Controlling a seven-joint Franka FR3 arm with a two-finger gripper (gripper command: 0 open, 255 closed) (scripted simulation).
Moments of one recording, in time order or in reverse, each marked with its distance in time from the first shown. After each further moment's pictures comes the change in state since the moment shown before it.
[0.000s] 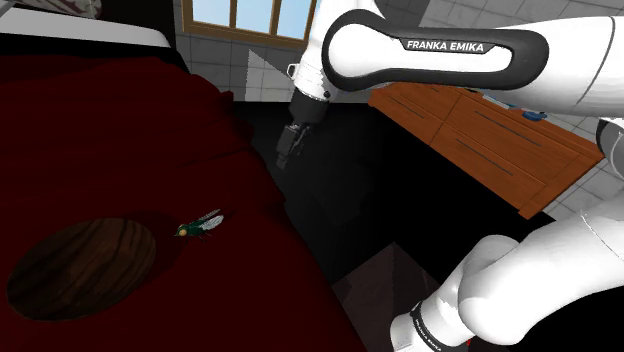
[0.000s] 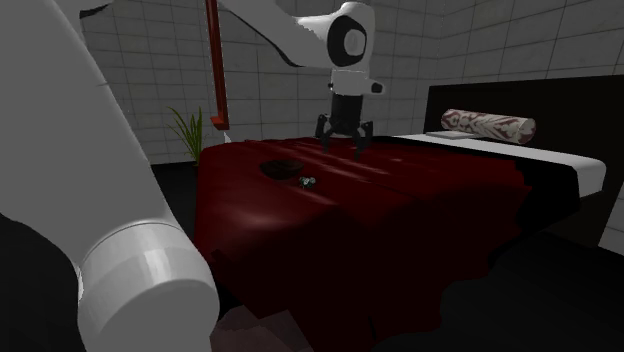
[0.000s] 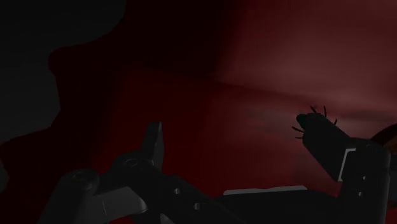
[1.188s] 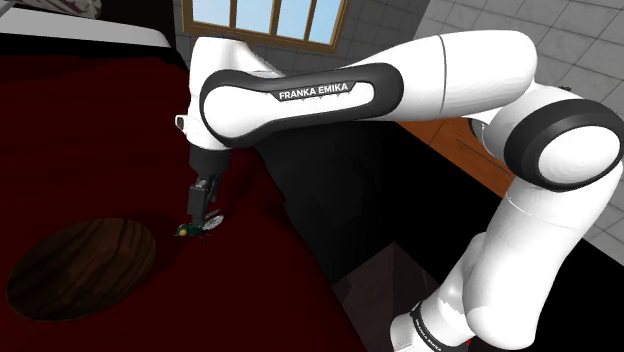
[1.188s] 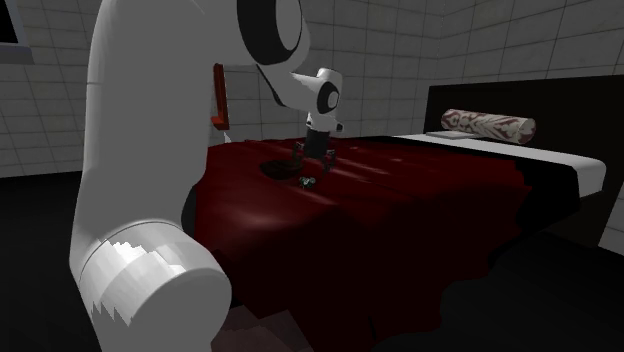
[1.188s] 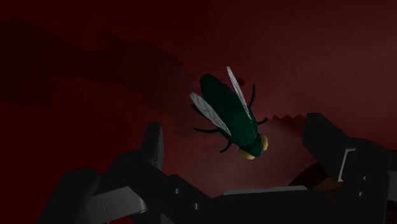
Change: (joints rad) arm 0.156 0.484 0.147 0.302 -0.043 0.085 -0.089
